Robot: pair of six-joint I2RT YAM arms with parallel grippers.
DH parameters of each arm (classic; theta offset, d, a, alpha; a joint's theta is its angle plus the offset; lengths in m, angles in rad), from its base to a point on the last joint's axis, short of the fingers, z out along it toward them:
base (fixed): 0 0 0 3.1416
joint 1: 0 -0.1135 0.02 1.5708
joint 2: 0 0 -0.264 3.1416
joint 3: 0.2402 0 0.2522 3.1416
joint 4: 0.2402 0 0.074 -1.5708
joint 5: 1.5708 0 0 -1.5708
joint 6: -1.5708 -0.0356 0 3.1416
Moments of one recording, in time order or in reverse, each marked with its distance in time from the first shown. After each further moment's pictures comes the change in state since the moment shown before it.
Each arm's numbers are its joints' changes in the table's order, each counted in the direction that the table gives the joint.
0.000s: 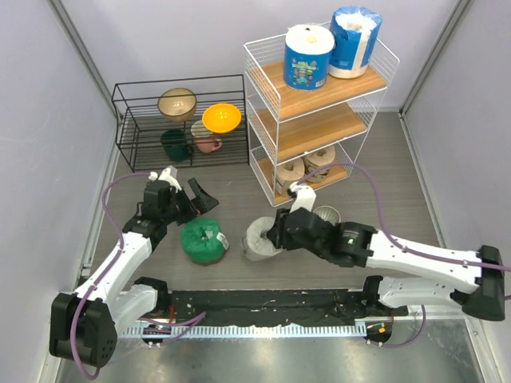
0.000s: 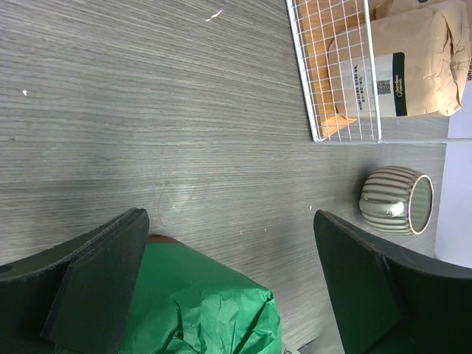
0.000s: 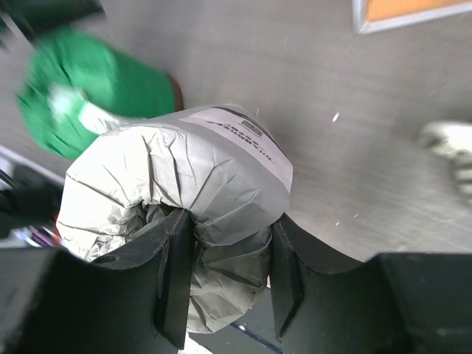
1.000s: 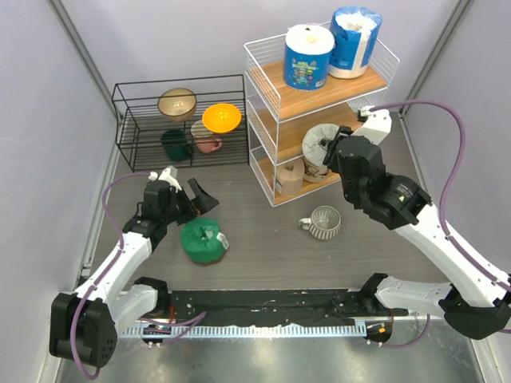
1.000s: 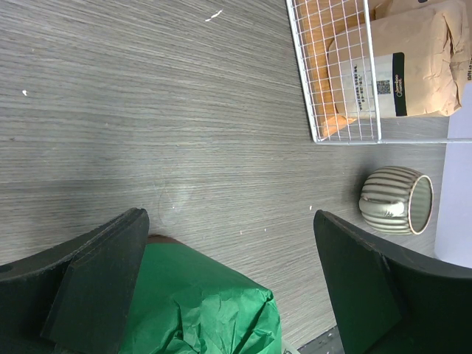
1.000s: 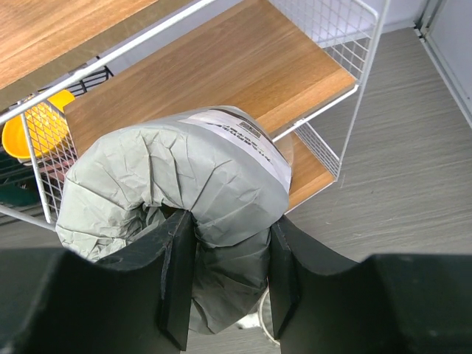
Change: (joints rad) left arm 0.000 0.000 0.000 0.000 0.000 0.000; right arm 0.400 0.003 0.523 0.169 0.438 0.334
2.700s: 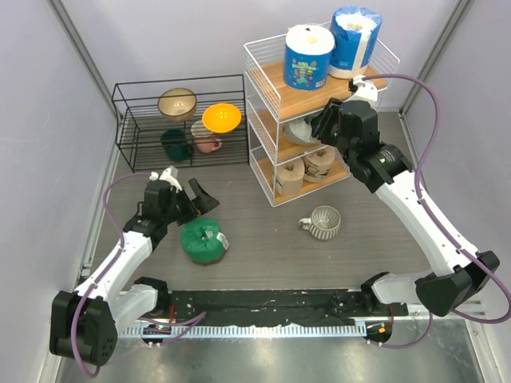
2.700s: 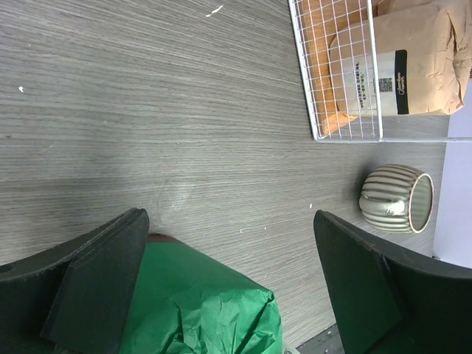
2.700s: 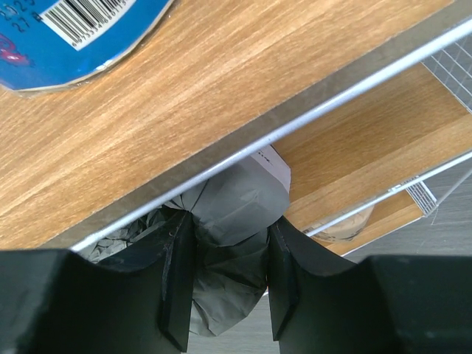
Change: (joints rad) left arm 0.000 0.011 0.000 -0.001 0.007 0.003; right arm 0.292 0.214 0.080 -0.196 -0.472 0.000
